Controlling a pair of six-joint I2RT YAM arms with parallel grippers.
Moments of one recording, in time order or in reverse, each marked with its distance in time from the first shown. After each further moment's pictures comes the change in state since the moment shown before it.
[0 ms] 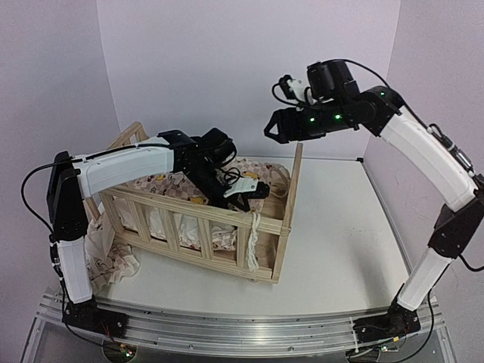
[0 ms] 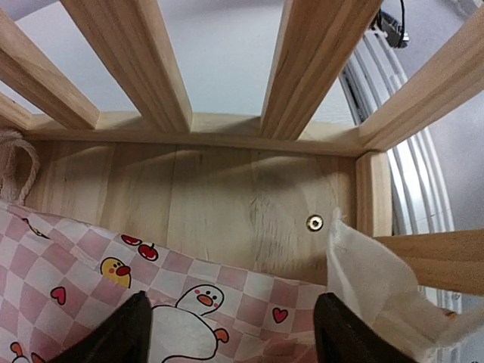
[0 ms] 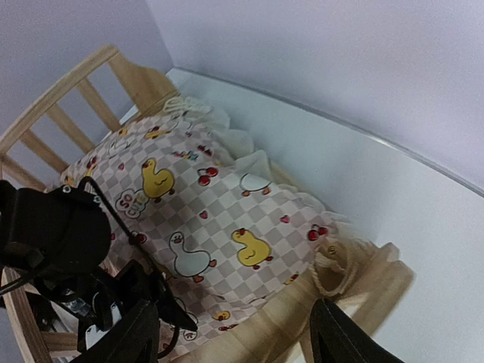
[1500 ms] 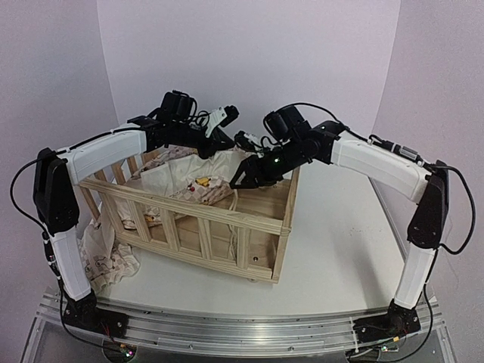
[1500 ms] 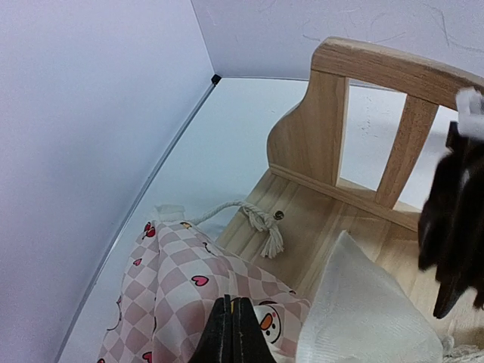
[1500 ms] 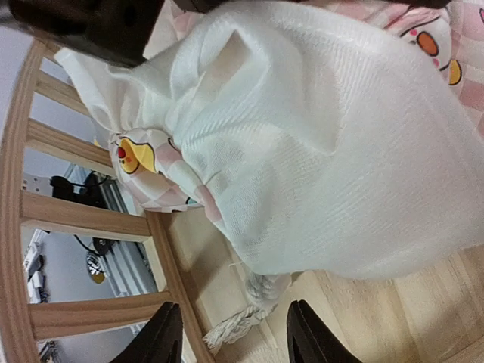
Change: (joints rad) left arm 0.263 -0.052 -0.031 0.591 -0.068 -0.307; right arm 0.016 0.202 -0.203 0.180 -0.509 0.013
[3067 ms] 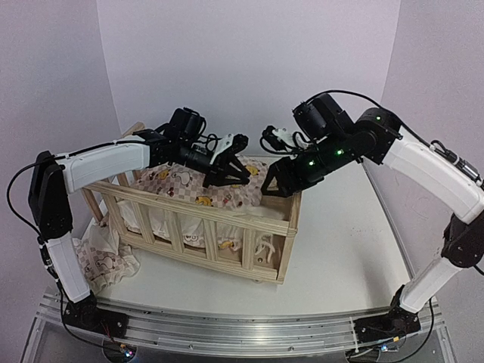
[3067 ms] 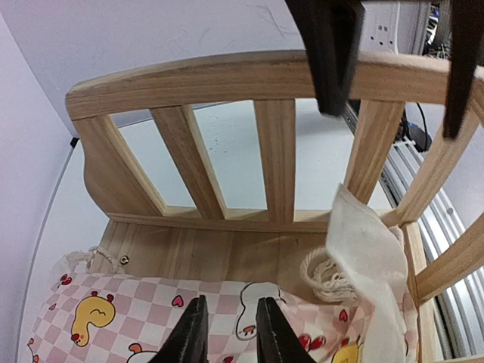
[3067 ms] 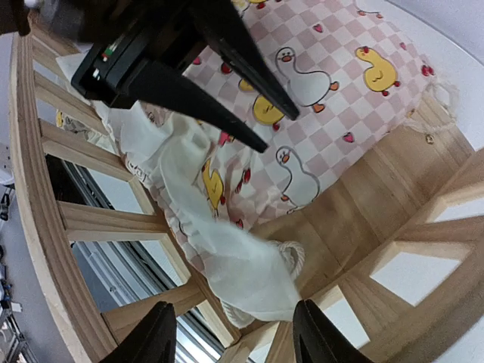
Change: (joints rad) left arm -0.095 -0.059 -0.153 -0.025 0.366 0.159; right arm 0.128 -0.283 -0.036 -0.310 0.322 0.028
